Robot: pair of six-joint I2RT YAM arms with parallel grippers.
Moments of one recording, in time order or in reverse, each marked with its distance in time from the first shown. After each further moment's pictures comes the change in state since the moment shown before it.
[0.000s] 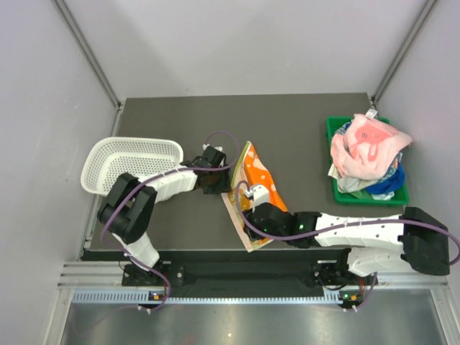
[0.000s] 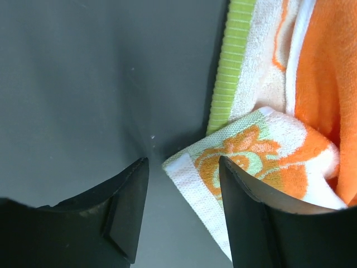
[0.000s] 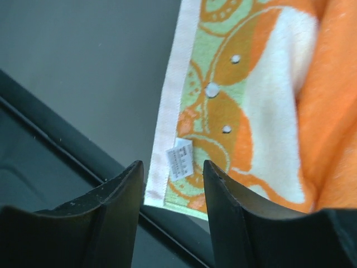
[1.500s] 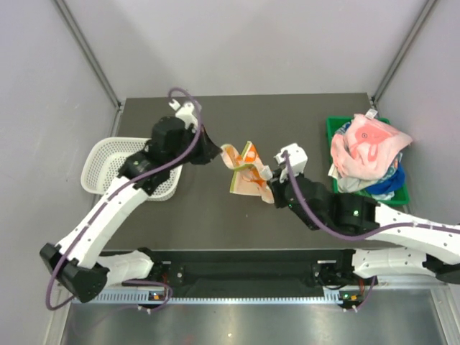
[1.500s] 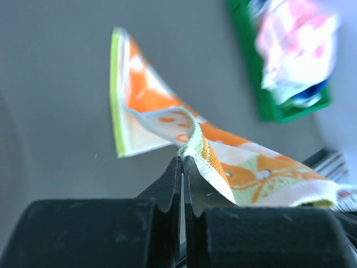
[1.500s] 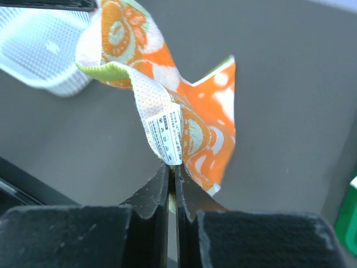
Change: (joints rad) left arm 0.003 -0.500 0.270 -0.240 0.075 0.065; right arm 0.077 -0.222 0.436 -0.413 0.431 -0.159
